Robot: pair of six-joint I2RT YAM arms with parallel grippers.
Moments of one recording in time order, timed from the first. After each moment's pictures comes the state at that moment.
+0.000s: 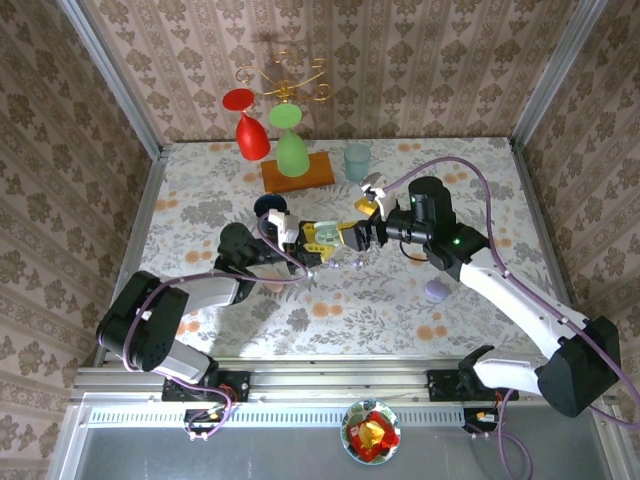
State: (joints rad) left arm -0.56 1.48 0.53 1.17 1.00 -0.21; right arm 0.49 1.23 1.00 -0.16 -0.48 0.01
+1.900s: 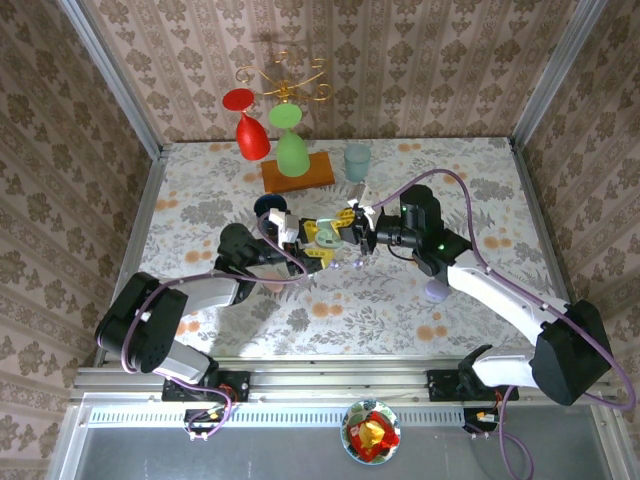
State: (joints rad) left arm -0.56 1.47 0.53 1.17 1.00 -0.26; right arm 0.54 1.28 0.90 0.13 -0.57 -0.16
